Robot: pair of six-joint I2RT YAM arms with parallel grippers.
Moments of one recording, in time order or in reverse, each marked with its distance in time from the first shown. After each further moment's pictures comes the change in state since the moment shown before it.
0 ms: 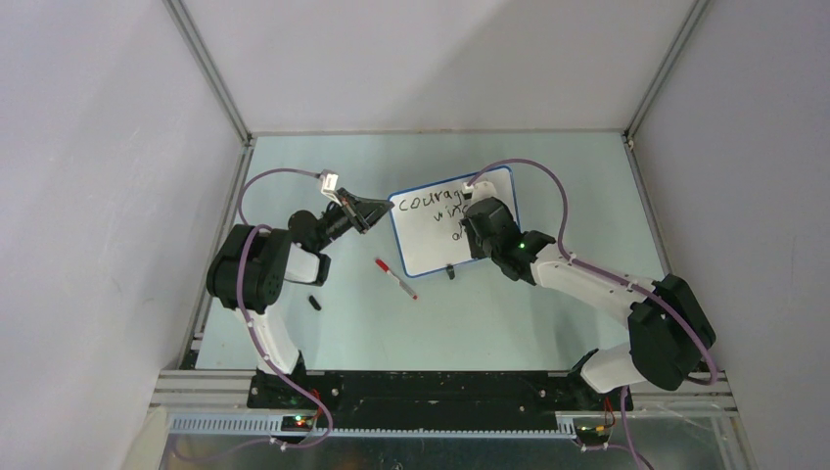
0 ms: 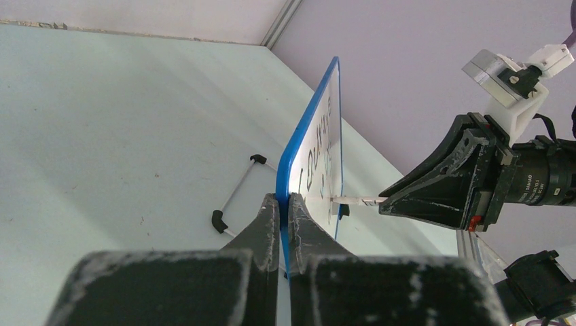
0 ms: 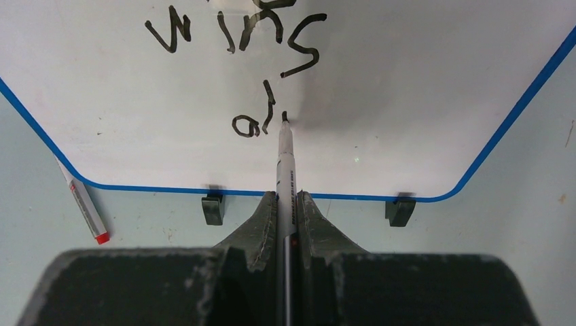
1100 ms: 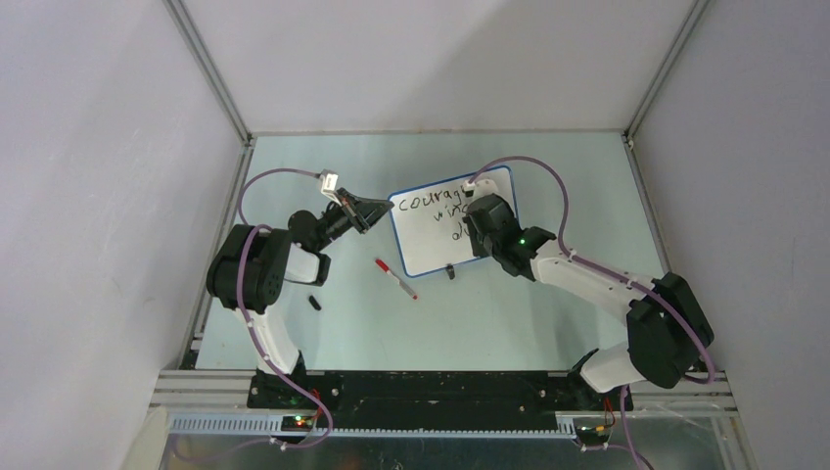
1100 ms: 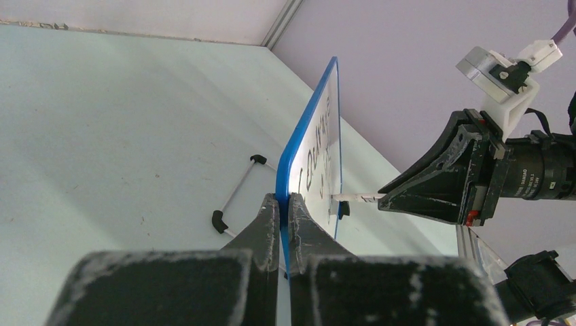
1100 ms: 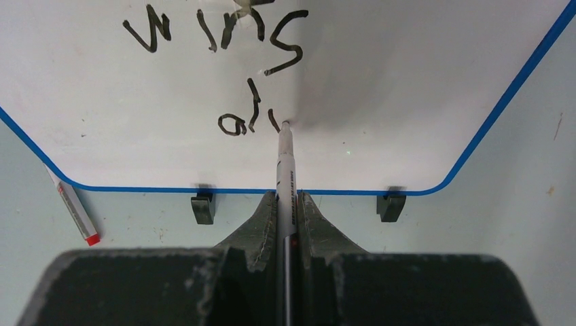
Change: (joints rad) left arm 0.000 0.000 0.000 0.000 -0.001 0.000; right arm -0.017 0.010 0.019 -0.043 0.001 -0.001
